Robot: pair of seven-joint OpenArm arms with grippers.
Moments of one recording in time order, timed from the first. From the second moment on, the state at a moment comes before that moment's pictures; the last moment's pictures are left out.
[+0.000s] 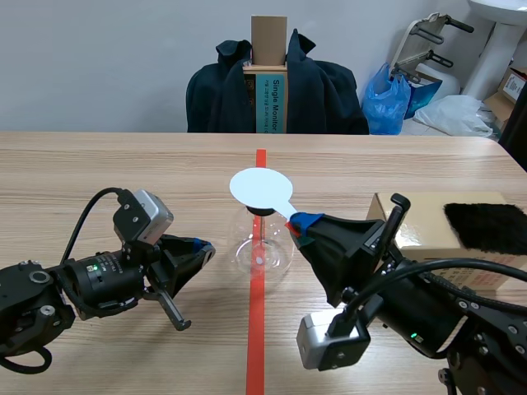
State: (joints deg) left arm -6.6 -26.7 35.3 59.7 -7.8 -25.3 -26.3; right arm -15.3 5.6 1.8 78.6 -79.7 -25.2 57.7
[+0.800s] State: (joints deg) left arm -6.6 -26.7 35.3 59.7 -7.8 -25.3 -26.3; right arm -15.3 5.6 1.8 78.6 -79.7 -25.2 42.0
